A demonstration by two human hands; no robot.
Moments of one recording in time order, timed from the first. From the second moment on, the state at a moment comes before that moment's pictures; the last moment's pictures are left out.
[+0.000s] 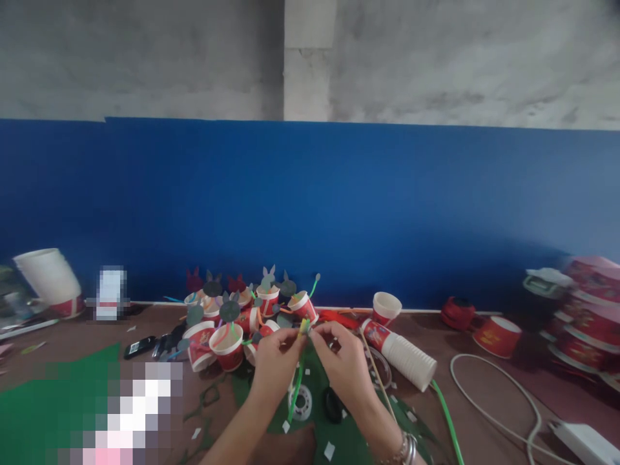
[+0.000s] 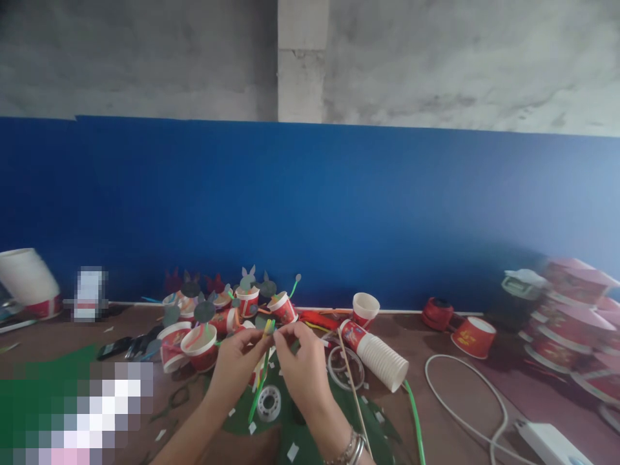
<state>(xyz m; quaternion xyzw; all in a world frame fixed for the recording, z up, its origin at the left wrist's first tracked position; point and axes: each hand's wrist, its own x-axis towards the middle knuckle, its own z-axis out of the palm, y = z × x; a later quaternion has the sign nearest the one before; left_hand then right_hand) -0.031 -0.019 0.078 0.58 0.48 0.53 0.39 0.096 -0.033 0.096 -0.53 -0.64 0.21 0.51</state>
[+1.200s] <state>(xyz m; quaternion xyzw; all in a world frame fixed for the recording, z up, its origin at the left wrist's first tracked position) -0.026 -0.023 0.081 0.53 0.41 0.53 0.52 0.101 -0.028 0.097 -0.51 -0.64 0.23 0.53</state>
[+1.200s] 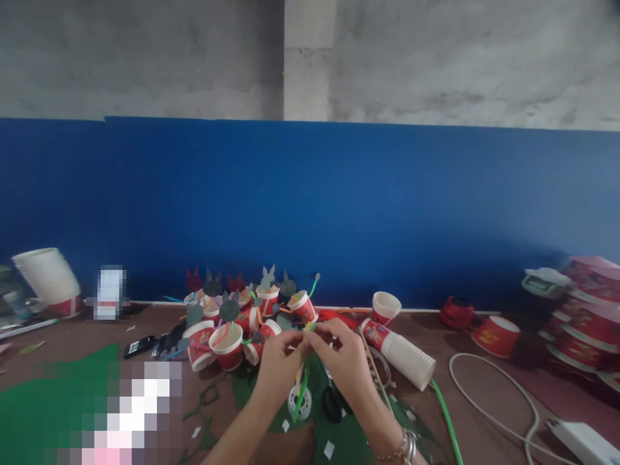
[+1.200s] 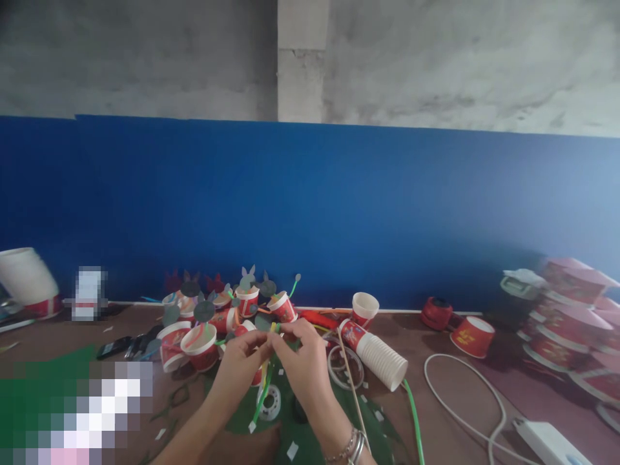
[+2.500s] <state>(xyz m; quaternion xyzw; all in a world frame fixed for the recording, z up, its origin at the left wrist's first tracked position) -0.019 -0.028 0.082 0.49 0.44 0.47 0.59 0.117 -0.018 0.099 -0.46 -0.64 0.38 0.48</state>
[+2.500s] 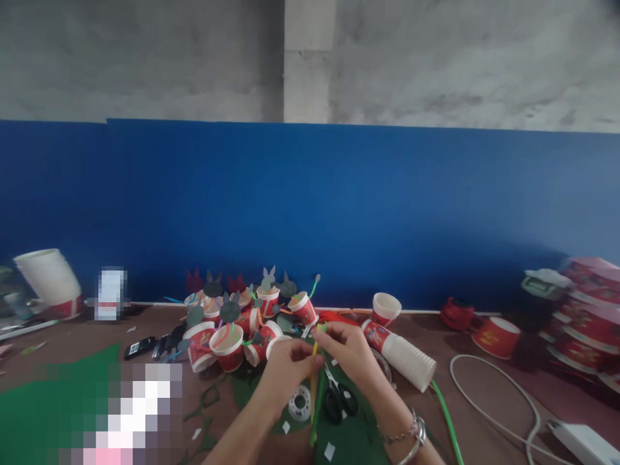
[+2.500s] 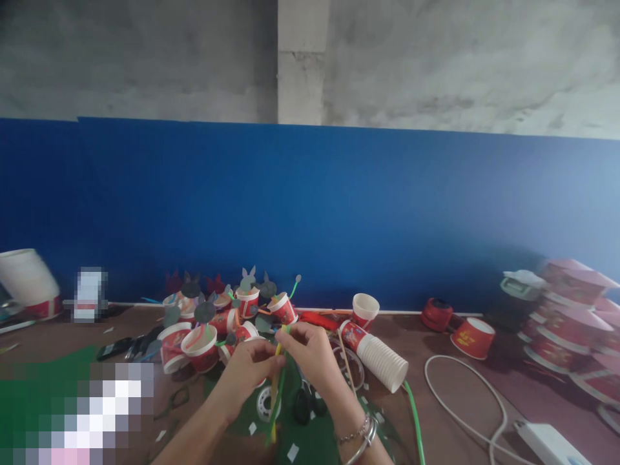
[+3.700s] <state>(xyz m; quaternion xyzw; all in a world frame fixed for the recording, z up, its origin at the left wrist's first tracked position) -0.028 -0.023 0.080 0.44 0.27 0.53 0.67 0.105 -0.028 0.103 -0.41 -0.65 0.41 0.50</state>
